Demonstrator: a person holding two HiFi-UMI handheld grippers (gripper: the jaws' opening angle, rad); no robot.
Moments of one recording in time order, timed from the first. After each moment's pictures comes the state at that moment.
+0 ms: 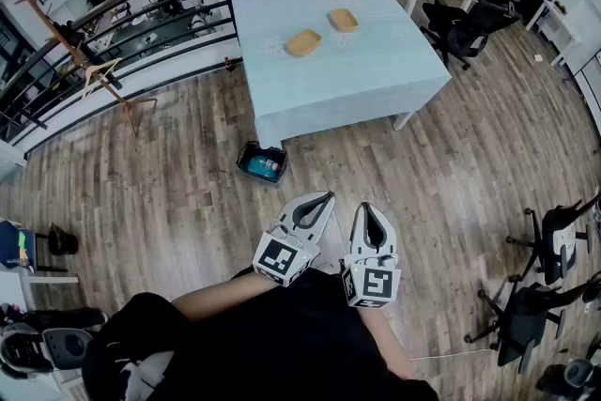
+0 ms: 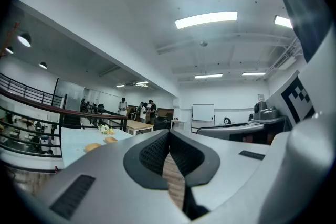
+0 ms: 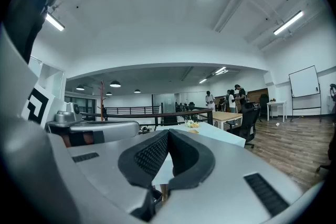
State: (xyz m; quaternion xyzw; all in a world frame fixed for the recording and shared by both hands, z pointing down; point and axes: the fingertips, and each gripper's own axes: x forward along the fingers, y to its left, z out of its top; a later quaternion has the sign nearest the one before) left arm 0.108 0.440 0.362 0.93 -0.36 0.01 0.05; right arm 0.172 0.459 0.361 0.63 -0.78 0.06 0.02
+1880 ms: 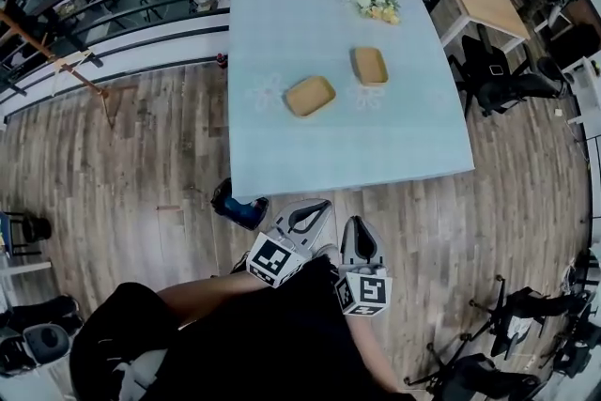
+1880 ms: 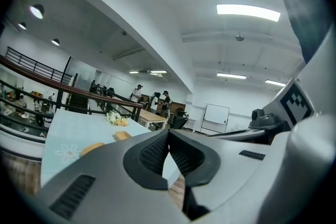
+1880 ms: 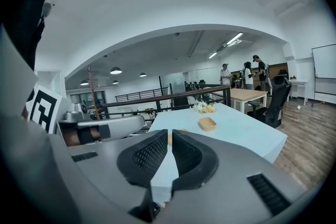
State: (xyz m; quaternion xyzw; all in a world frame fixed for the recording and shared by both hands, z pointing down) left arm 0.111 -0.005 0.445 0.91 -0.39 0.00 0.15; right arm 0.172 0.015 0.451 0.56 -0.81 0.16 0.09
